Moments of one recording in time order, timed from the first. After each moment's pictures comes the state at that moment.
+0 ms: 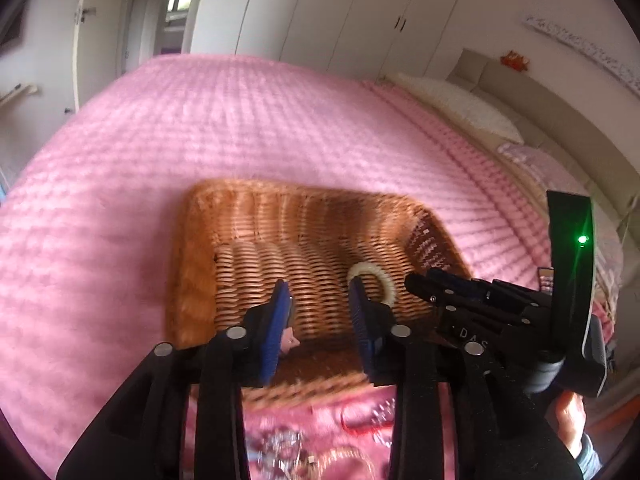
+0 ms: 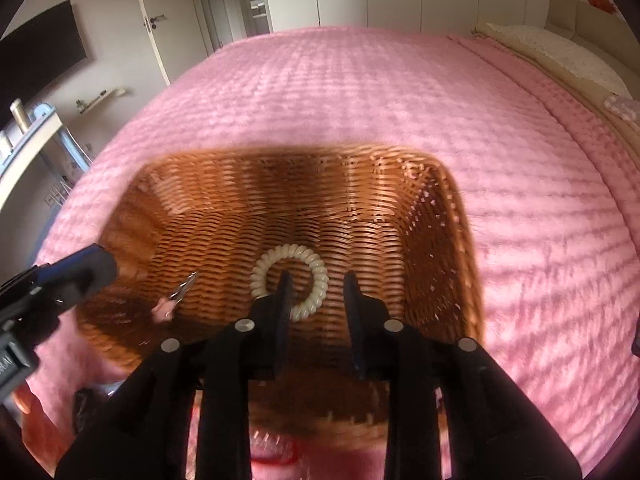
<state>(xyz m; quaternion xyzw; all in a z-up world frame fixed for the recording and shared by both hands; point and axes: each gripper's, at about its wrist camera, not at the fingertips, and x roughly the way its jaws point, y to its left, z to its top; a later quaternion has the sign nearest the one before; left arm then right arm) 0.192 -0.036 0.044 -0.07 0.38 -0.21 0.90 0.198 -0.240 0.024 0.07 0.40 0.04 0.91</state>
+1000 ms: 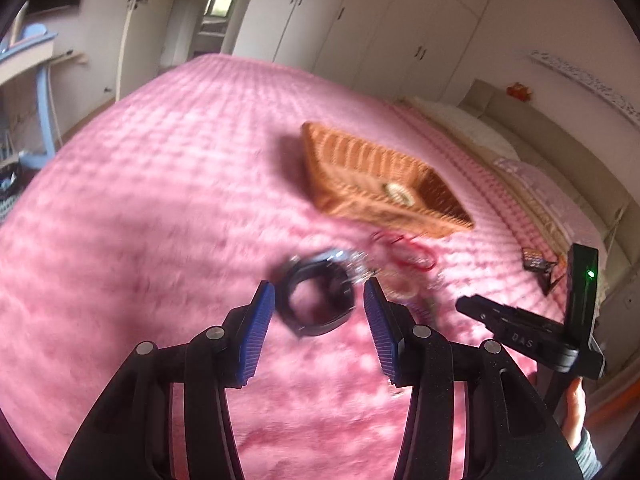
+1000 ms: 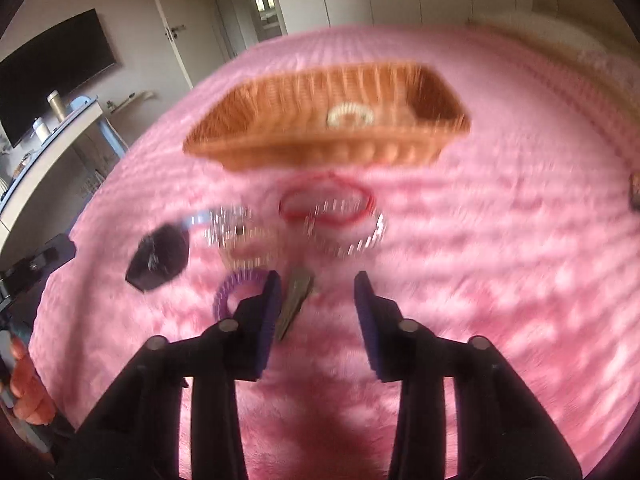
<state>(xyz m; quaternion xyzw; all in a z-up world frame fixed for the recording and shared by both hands) 0.023 0.092 0.010 -0.12 0.37 -0.18 0.91 0.018 -0.196 -0.032 0.12 0.41 0.07 0.90</state>
